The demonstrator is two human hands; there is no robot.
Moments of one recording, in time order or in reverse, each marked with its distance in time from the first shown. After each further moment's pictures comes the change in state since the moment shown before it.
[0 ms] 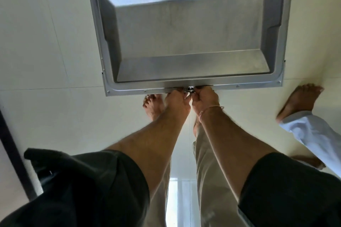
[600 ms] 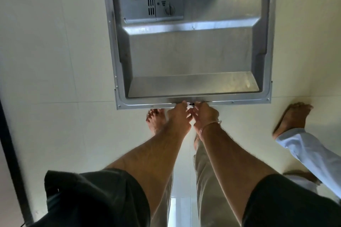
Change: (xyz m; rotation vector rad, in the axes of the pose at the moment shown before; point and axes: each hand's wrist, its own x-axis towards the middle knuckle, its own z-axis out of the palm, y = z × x) left_hand -0.014 0.014 -0.003 -0.064 -0.003 -0.149; right_hand -0.038 -0.011 0.009 0.032 0.034 0.002
